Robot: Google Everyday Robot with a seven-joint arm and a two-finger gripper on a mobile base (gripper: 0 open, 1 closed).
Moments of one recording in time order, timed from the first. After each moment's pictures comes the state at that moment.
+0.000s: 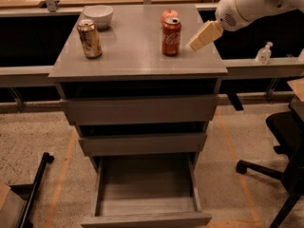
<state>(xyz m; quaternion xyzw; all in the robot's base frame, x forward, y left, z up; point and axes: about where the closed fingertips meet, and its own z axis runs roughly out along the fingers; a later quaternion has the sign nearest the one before) 0.717 -0.163 0.969 -0.45 0.78 0.02 0.43</state>
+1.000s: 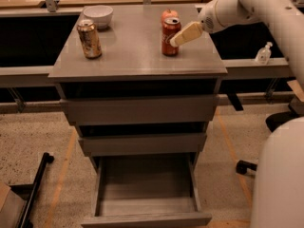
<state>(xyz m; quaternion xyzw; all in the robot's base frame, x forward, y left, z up) 0.800 -0.133 0.932 -0.41 0.78 0.09 0.47</state>
